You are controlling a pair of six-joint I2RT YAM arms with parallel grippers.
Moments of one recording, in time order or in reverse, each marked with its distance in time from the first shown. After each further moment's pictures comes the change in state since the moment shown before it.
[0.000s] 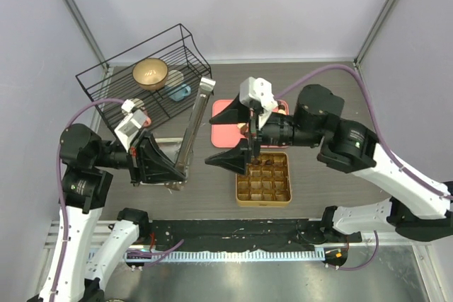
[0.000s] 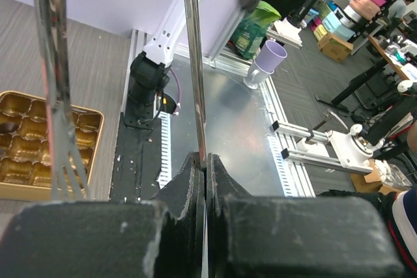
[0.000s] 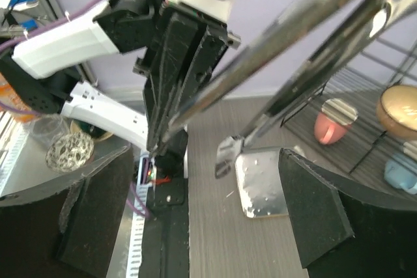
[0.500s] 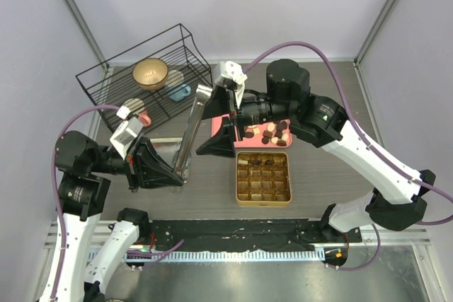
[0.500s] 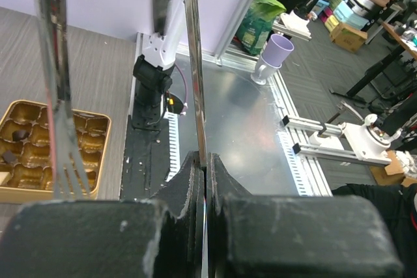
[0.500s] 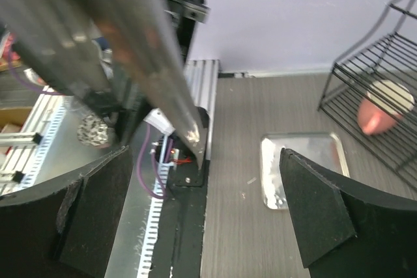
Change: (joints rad) left arm 0.000 -0.045 -0.002 0.003 -0.002 0.032; right arm -0.182 0.214 0.135 -0.071 -0.335 0.036
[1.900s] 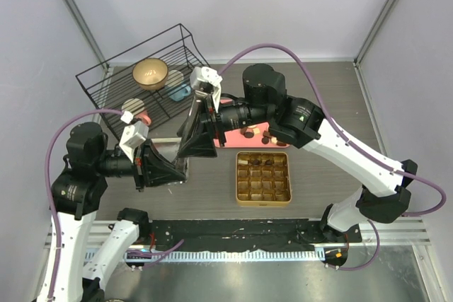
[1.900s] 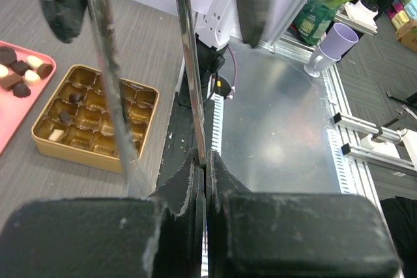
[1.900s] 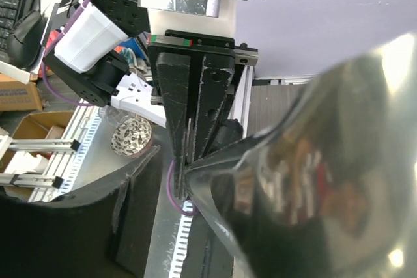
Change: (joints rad) left arm 0.000 0.046 0.103 -0.585 -0.167 0.569; right arm 0.084 0.096 0.046 0.078 -0.032 0.115
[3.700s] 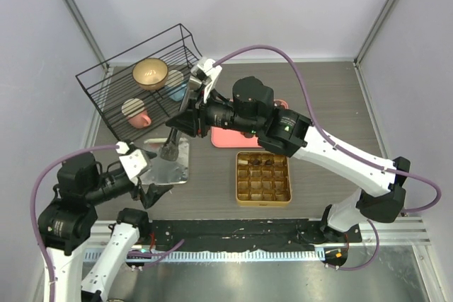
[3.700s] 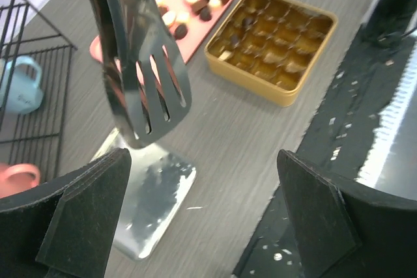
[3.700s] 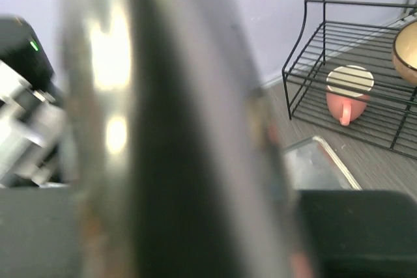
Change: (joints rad) left arm 0.002 -0.174 0.030 -0.297 -0.573 0.454; right arm 0.064 0.004 -0.113 0.182 0.509 0.157
